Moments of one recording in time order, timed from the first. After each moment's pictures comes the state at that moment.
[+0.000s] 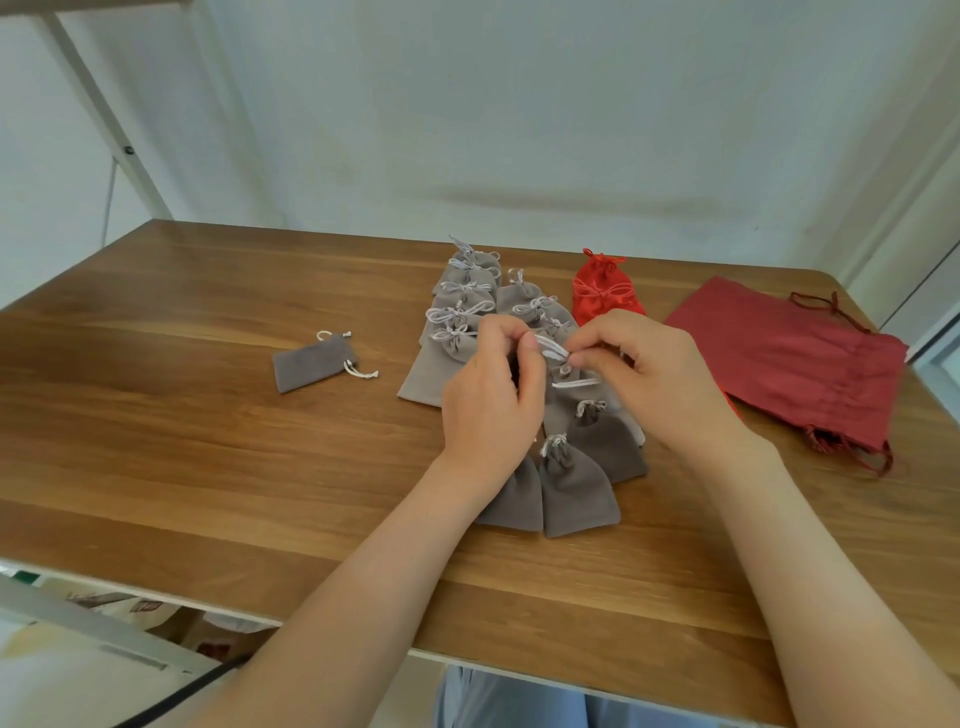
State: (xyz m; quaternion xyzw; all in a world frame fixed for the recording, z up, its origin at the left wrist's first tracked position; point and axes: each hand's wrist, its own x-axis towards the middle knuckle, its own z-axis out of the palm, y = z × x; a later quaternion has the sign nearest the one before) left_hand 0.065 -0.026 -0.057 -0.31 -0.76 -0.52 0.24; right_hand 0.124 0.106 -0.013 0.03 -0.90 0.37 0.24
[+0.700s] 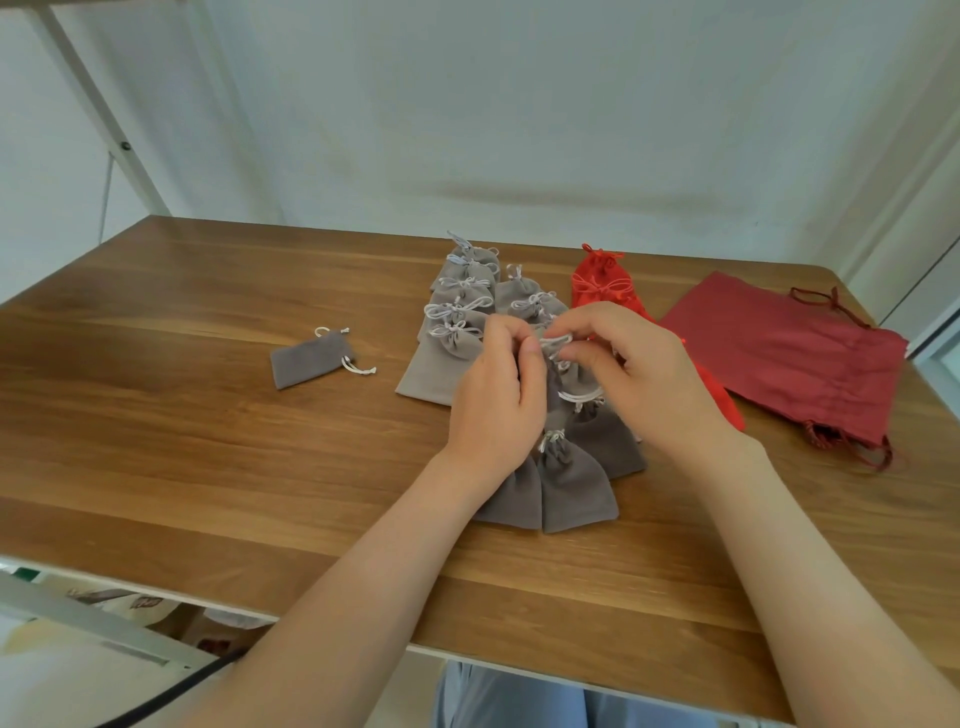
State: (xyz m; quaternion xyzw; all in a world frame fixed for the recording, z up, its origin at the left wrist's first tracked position) left_hand 0.065 -0.026 -0.057 -0.34 -0.75 -0.55 0.15; right_hand 0.122 0.101 -0.018 0.08 -0.89 0.36 0.28
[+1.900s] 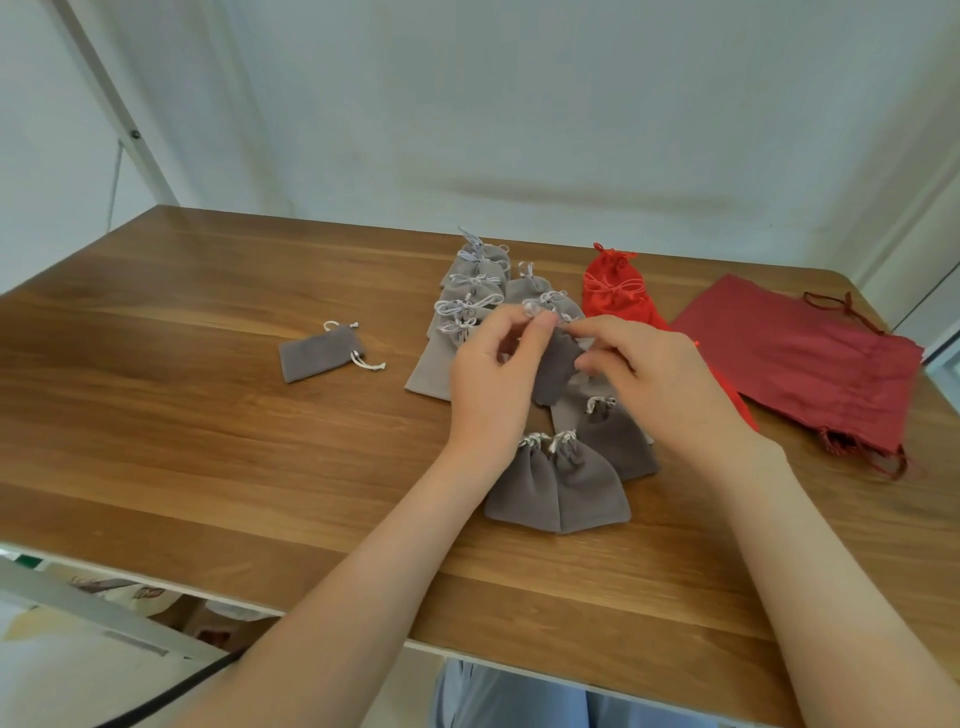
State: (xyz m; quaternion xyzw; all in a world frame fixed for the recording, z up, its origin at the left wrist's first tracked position) left_hand 0.065 -0.027 -0.039 -0.22 -0.66 -0.71 0.03; right_hand 0.122 0.103 -0.014 0.00 -0.94 0.29 0.19
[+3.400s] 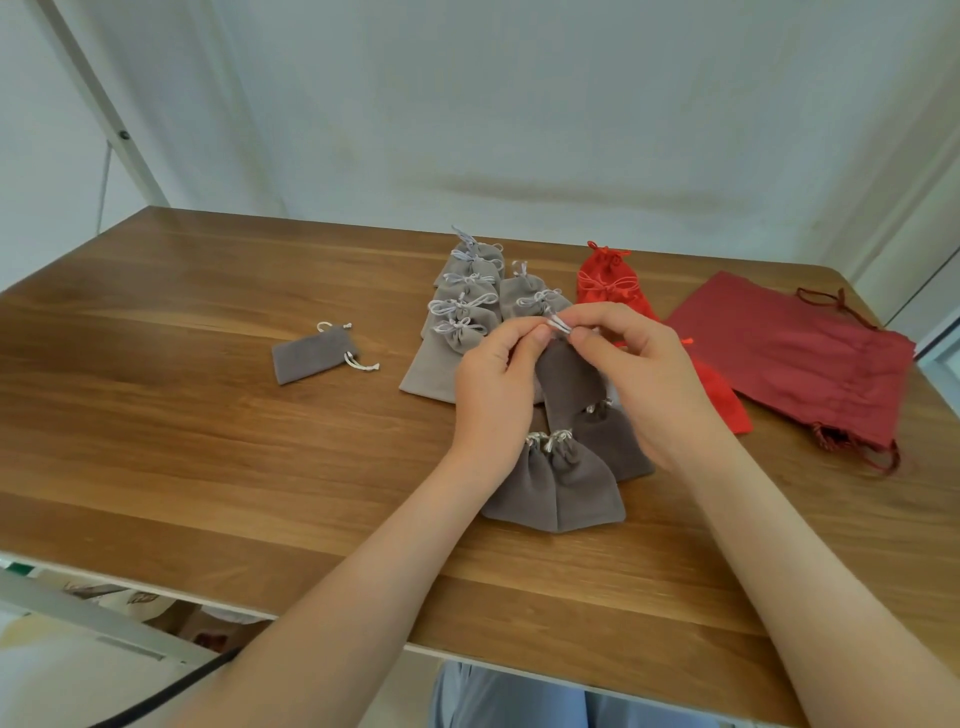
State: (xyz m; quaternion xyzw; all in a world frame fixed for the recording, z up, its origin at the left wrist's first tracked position) left_hand 0.066 -0.023 -0.044 -0.22 -0.67 -0.71 0.01; right_hand 0.118 0.086 -0.020 -0.07 -0.75 0.61 0.23
